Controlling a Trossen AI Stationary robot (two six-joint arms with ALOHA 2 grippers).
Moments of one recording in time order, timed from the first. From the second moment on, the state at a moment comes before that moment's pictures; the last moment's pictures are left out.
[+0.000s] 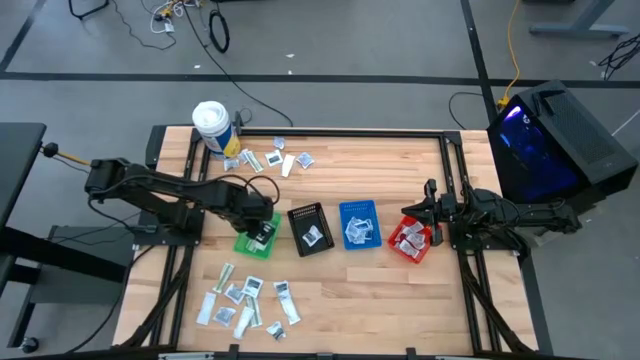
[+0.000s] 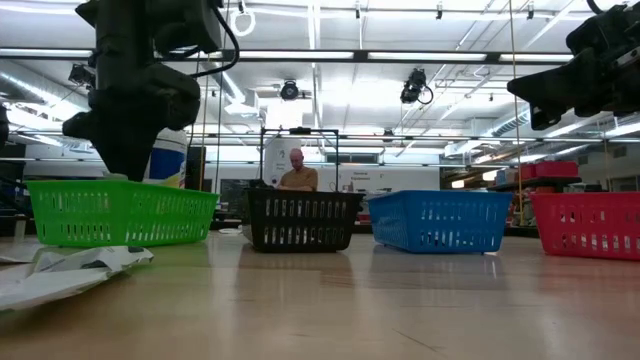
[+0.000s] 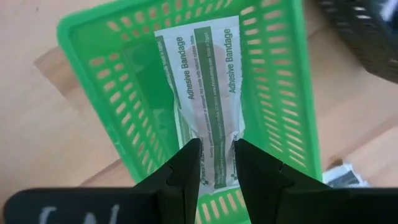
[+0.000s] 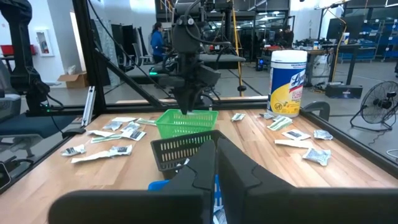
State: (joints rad) left arm -0.05 1.33 0.81 -0.82 0.05 -1.08; right arm 0.04 0.00 0.02 0.01 0.04 0.02
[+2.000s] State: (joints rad) left arm -0.02 1.42 1.06 -1.06 -0.15 -0.84; right arm 0.04 0.00 0.02 0.01 0.04 0.02
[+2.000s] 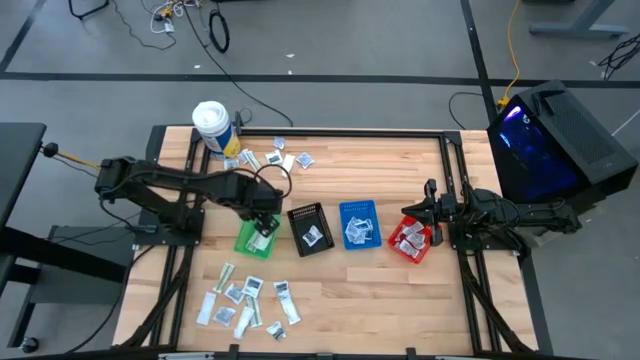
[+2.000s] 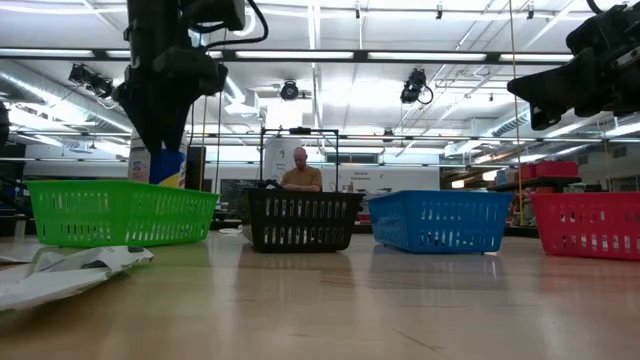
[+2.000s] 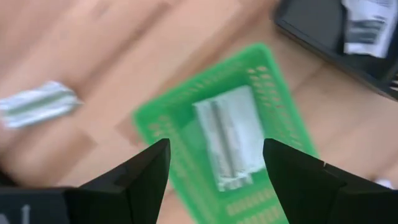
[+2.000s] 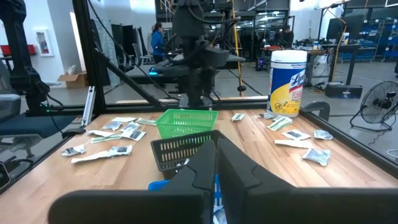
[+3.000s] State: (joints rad) left arm 0.24 1.42 1.22 -1.13 -0.31 -0.33; right arm 0.04 0.00 0.02 0.01 0.04 0.02
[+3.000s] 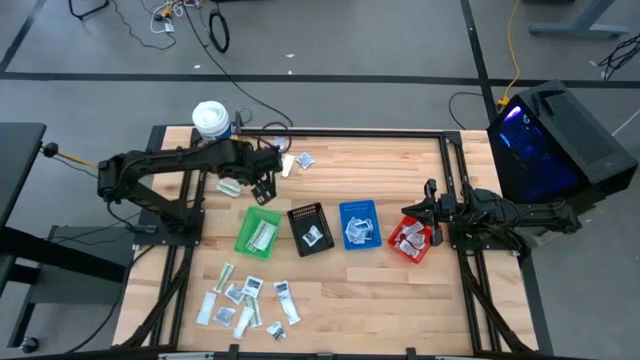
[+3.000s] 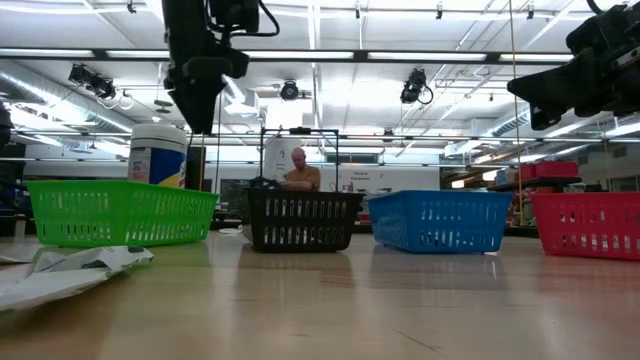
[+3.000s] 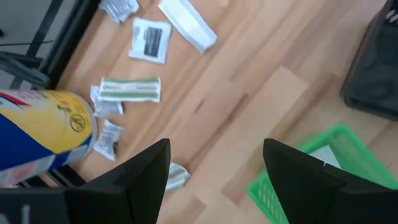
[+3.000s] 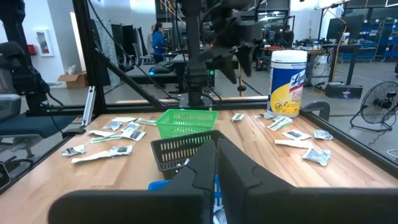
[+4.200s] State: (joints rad) left arm 0.53 1.81 1.52 -1.08 -0.07 -0.56; right arm 0.04 0.00 0.02 0.01 0.04 0.02
